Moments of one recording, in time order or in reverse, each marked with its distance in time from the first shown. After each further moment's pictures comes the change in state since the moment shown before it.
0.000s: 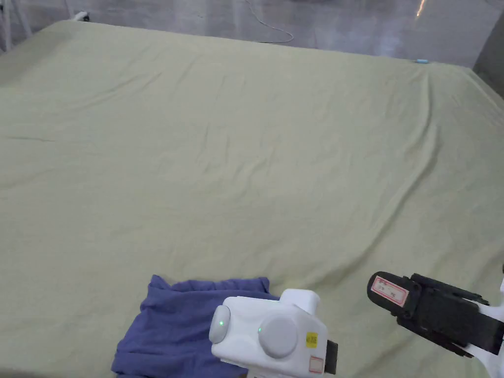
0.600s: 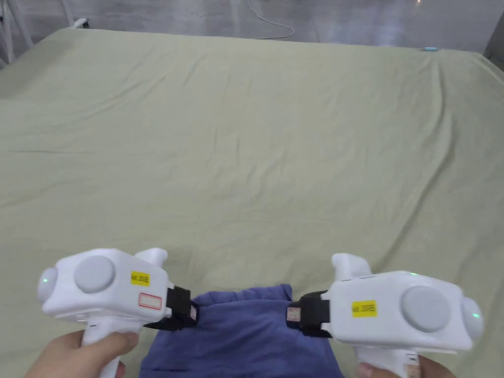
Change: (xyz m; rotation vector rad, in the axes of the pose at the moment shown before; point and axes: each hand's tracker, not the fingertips) left arm -0.204 0.027 0.099 -0.007 0.116 0.250; right arm 0.003 -0.027 -0.207 -0.486 -0.265 0.033
